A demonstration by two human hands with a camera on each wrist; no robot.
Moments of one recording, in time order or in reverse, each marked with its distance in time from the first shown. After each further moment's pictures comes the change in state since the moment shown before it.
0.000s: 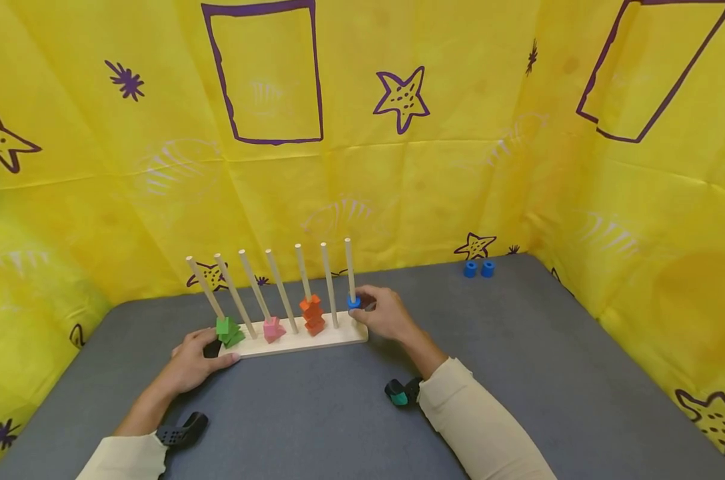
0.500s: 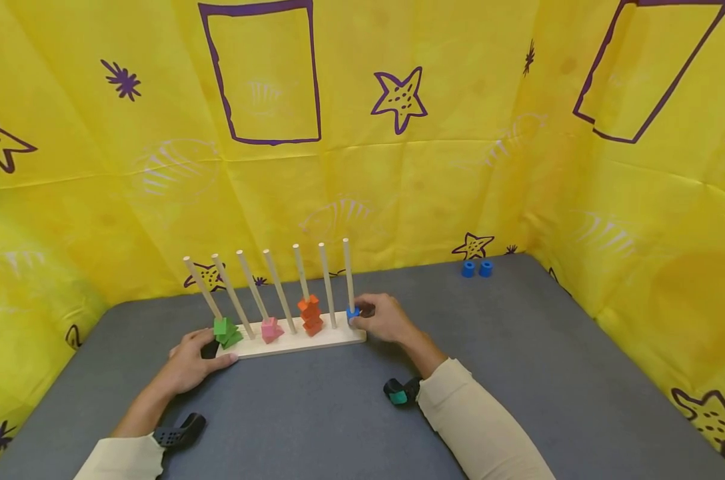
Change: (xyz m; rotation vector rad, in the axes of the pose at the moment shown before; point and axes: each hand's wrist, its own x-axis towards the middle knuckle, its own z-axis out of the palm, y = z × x) left_hand 0.001 -0.003 0.001 -0.006 0.002 0.005; right_hand -0.003 0.015 0.000 -0.023 -0.109 0.029
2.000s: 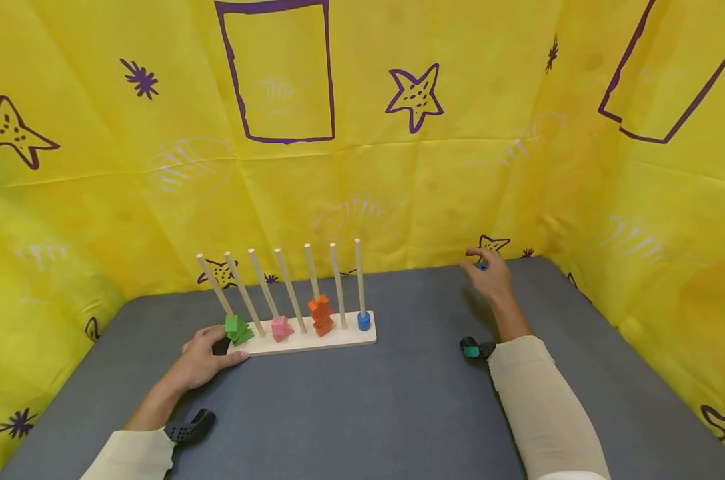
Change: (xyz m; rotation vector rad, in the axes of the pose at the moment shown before) left_hand -0.002 0.005 -0.001 0.004 -0.011 -0.038; right_hand -0.021 0.072 -0.149 -0.104 0.453 0.282
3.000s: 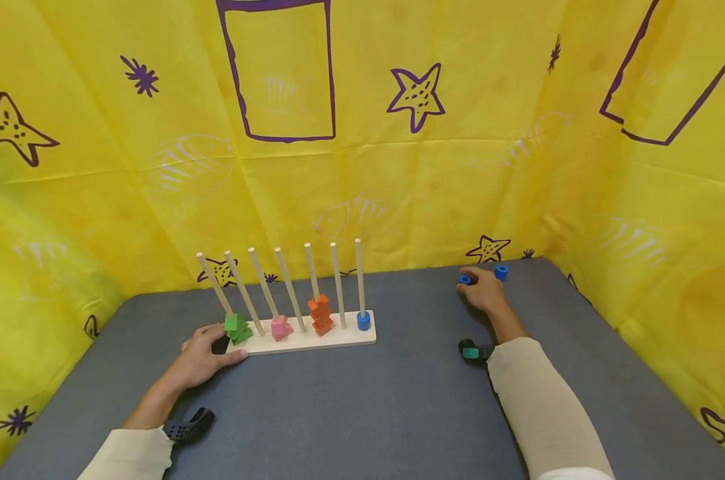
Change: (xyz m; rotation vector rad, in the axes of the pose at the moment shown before) left_hand 0.000 -0.002 0.001 -0.012 0.014 0.020; right_hand 0.002 0.027 0.015 -0.204 -0.211 0.077
